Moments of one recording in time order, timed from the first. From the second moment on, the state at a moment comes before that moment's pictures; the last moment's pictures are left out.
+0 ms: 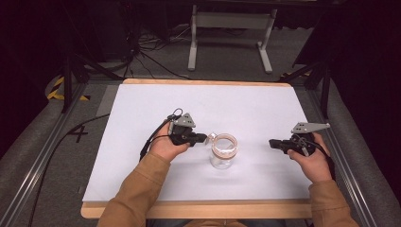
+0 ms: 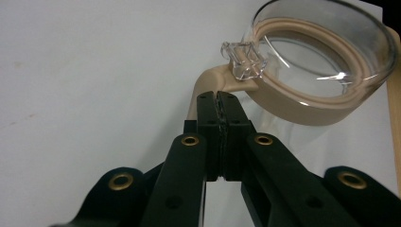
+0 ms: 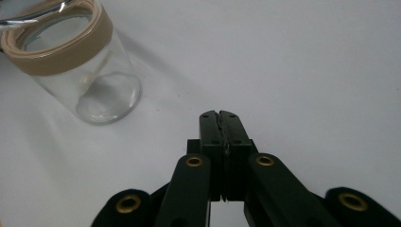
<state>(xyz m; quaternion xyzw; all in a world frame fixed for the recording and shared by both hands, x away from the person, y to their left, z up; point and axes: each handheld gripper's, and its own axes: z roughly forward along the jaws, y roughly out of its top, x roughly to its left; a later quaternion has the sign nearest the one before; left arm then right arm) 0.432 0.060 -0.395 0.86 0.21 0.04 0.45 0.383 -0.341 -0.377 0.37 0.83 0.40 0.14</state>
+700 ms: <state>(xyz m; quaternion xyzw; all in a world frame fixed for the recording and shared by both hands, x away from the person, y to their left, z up) 0.439 0.053 -0.402 0.88 0.23 0.03 0.42 0.376 -0.346 -0.378 0.37 0.83 0.41 0.13</state>
